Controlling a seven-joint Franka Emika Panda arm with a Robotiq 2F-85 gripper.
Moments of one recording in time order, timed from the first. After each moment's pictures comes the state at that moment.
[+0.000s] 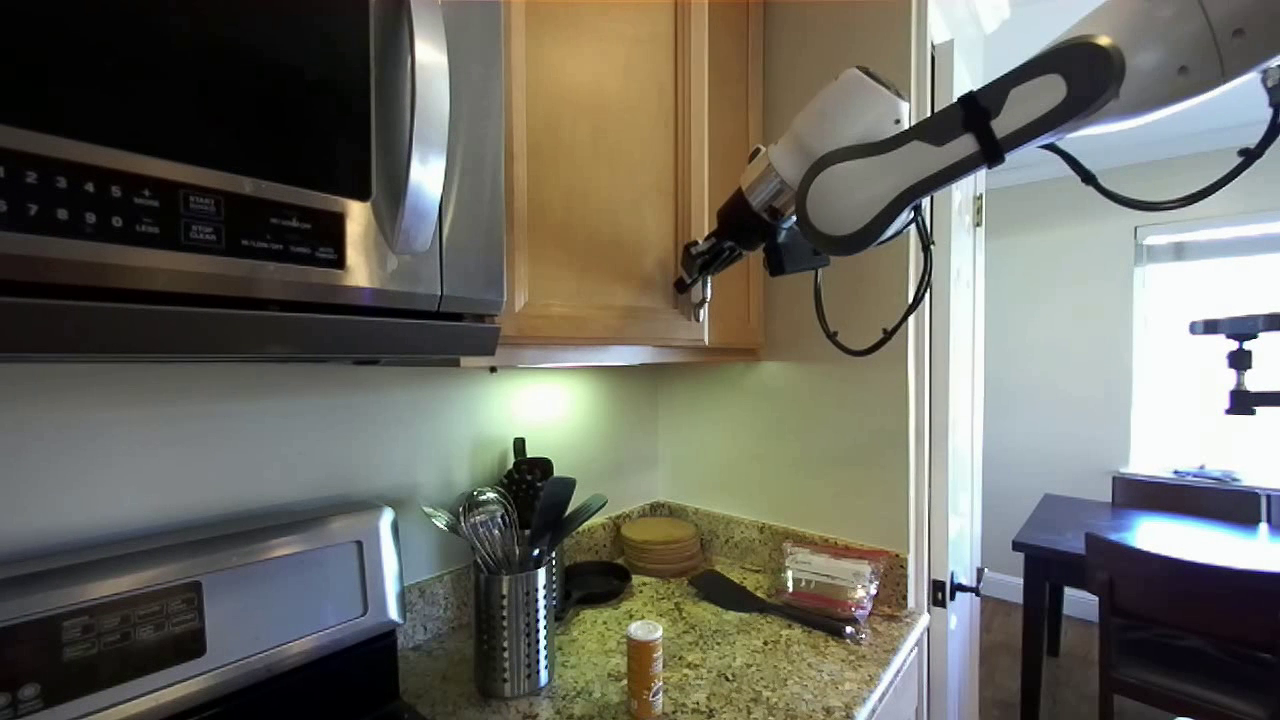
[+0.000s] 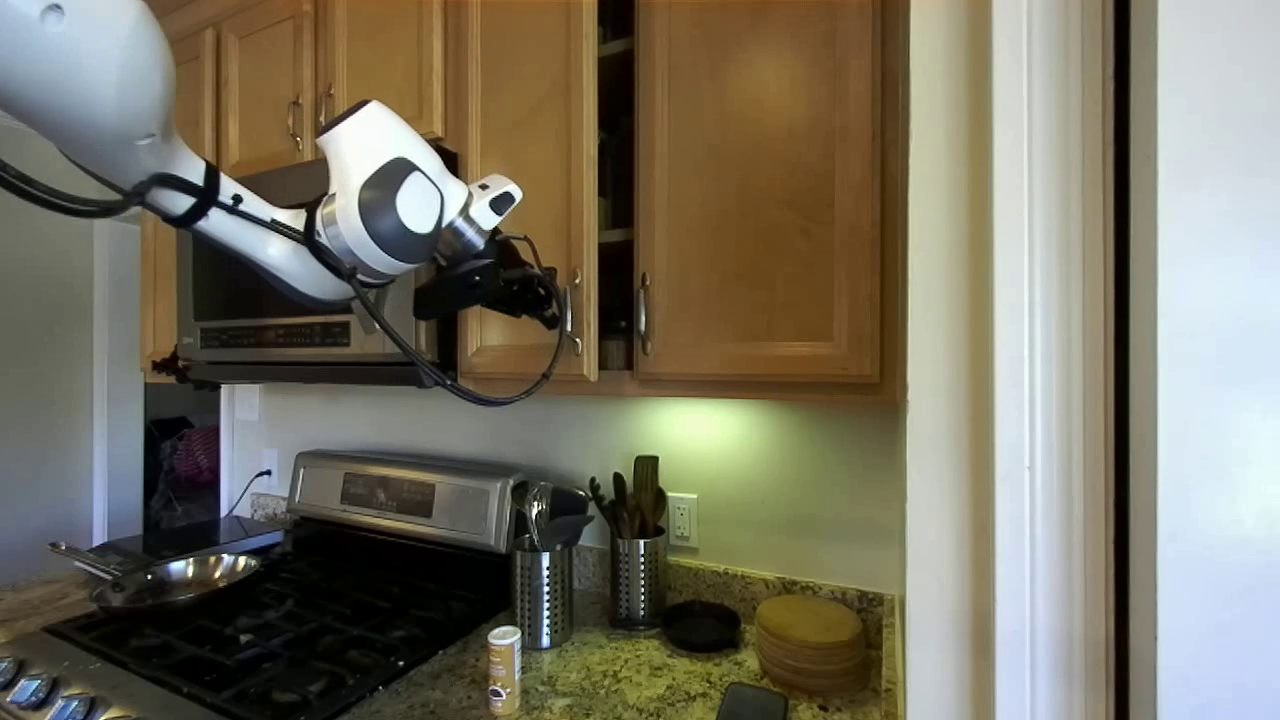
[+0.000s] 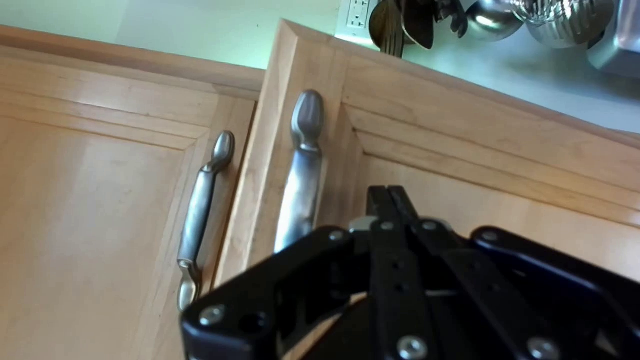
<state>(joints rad) -0.16 -0.25 0.13 -2.13 -0.24 2.92 0.08</state>
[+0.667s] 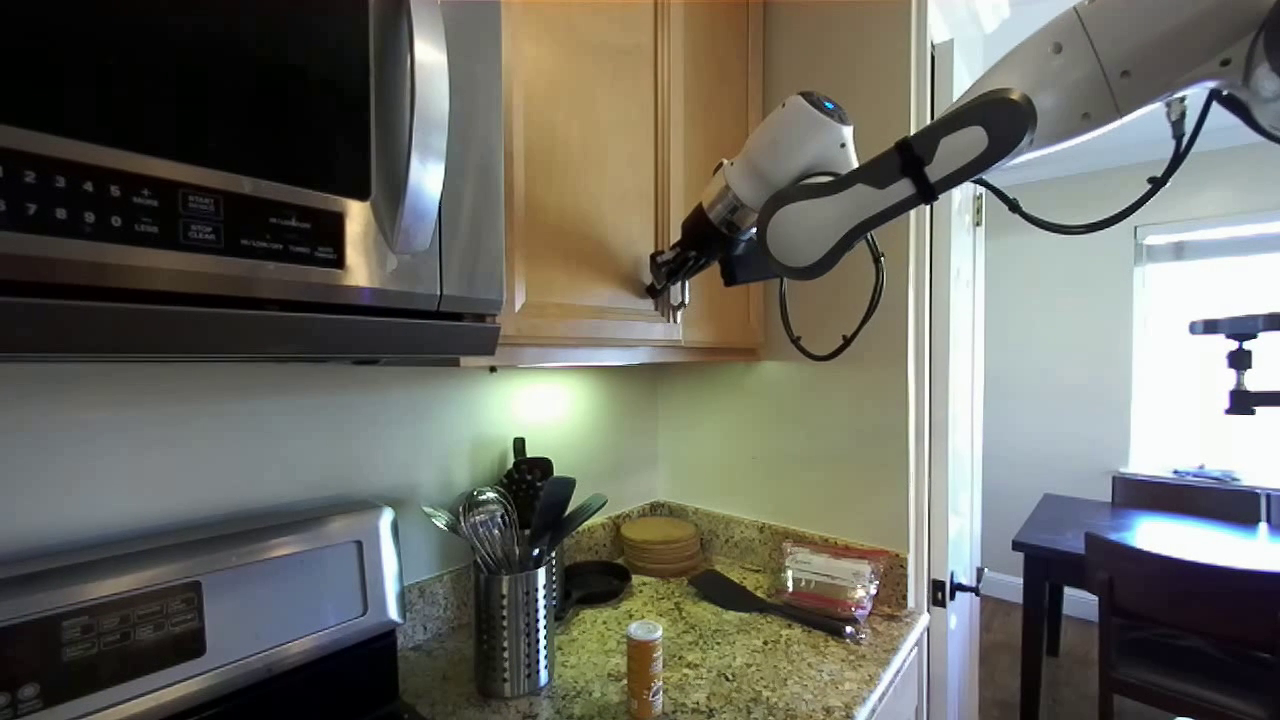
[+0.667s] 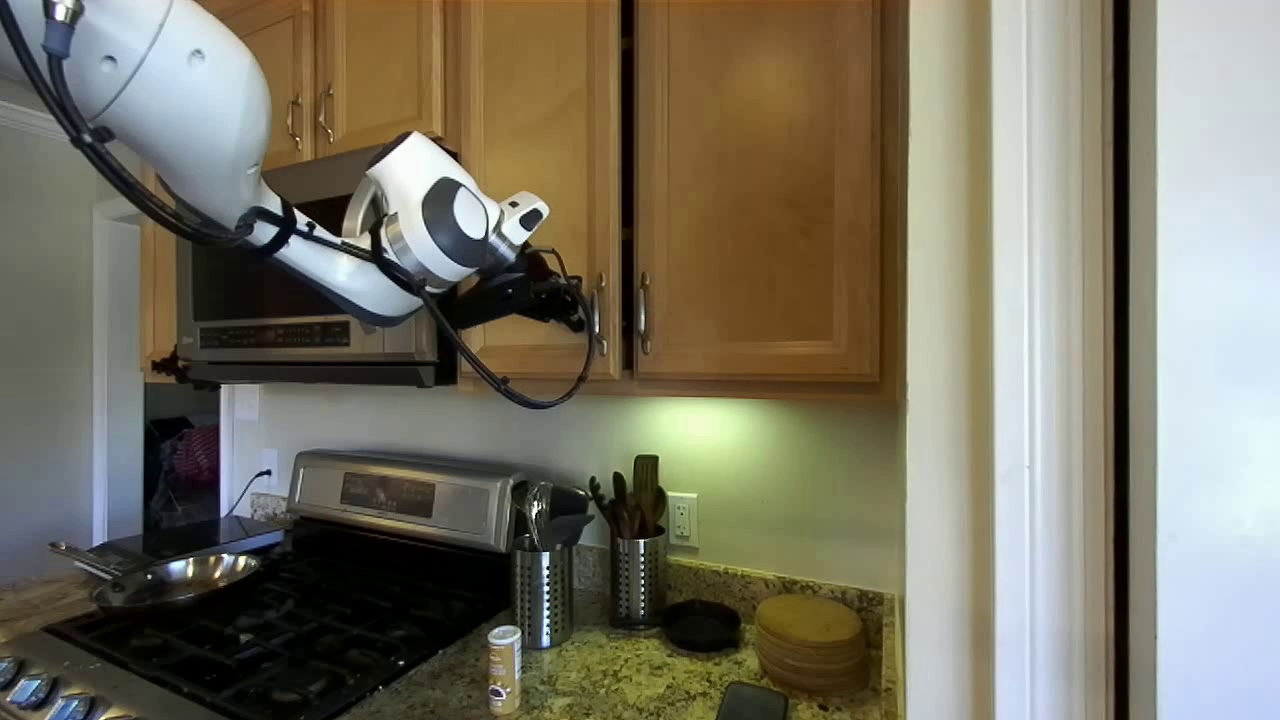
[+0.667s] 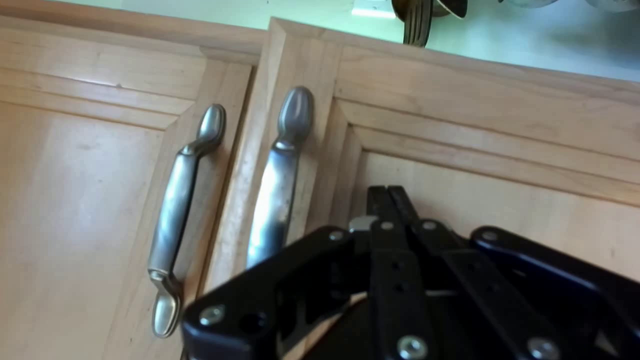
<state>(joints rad) -0.22 -0.06 0.18 -1.93 -0.45 2.92 0.29</state>
